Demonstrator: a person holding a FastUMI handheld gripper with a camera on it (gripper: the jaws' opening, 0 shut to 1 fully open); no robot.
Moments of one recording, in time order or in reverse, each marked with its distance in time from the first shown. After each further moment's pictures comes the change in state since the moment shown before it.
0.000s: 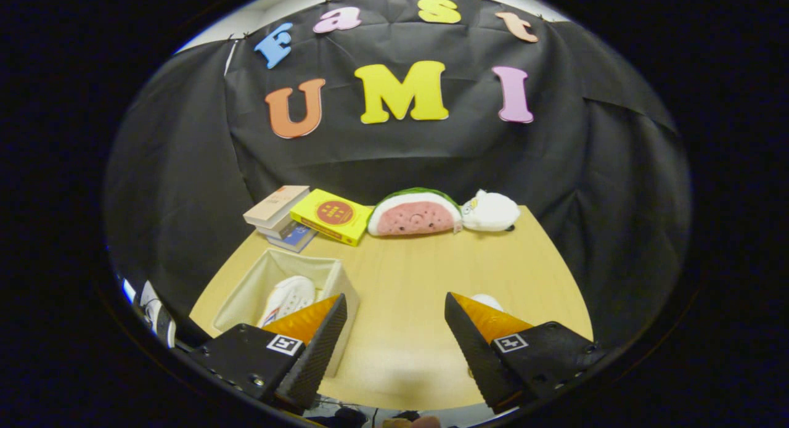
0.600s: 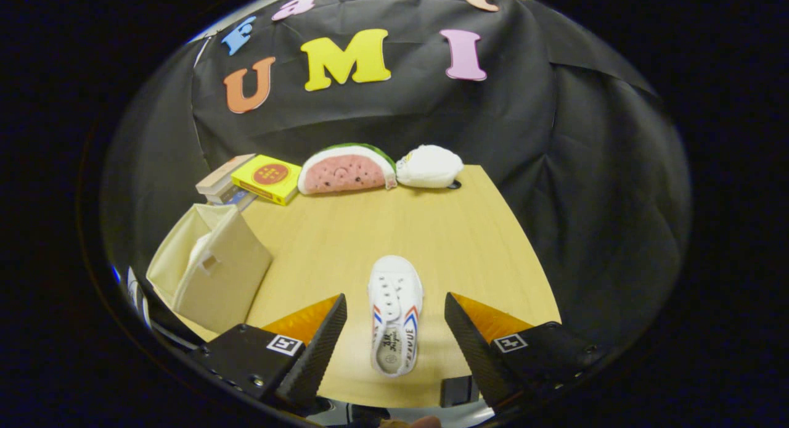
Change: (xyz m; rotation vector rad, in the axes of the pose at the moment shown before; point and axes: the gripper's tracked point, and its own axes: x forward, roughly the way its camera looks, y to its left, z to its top) arm 0.058 -0.170 -0.091 0.002 0.153 -0.080
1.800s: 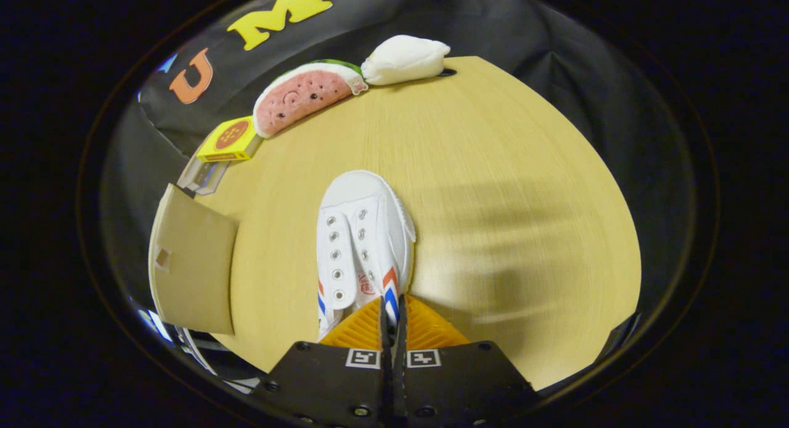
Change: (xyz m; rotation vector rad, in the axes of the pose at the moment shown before) arm 0.089 -0.008 -0.062 0.248 0.400 0.167
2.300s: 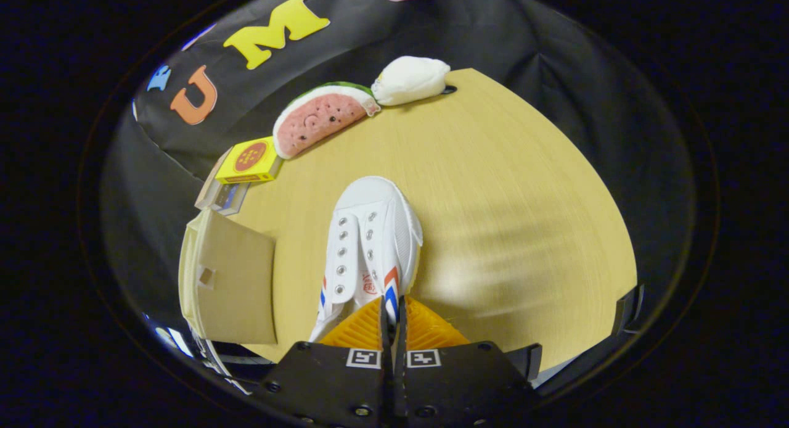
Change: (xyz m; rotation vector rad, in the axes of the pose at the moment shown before) arm -0.064 0.057 0.005 0.049 -0.073 0.026
